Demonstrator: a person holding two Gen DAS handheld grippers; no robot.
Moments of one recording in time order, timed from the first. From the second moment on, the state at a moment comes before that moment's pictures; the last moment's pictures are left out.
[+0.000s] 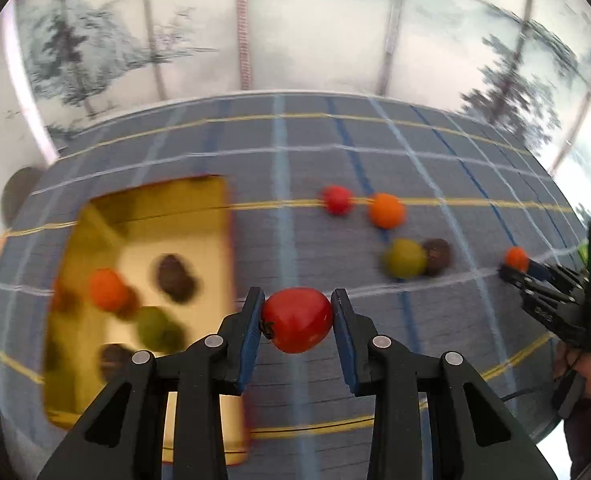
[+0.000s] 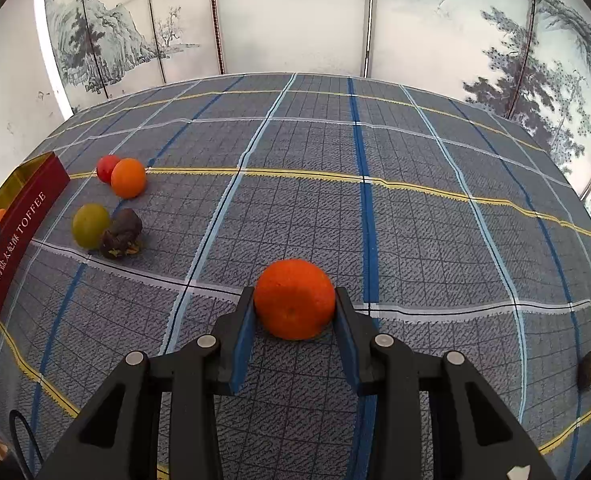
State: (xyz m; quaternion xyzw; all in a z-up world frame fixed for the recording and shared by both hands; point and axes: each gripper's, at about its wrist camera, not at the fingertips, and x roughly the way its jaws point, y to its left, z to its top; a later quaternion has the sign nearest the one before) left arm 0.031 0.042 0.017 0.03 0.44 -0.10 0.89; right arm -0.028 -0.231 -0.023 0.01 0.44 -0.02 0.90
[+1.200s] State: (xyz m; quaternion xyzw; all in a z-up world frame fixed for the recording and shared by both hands) left arm 0.070 0.199 -0.036 -0.03 0.50 0.04 0.87; right arm -0.028 -0.228 -0.023 0.01 0.44 -0.02 0.90
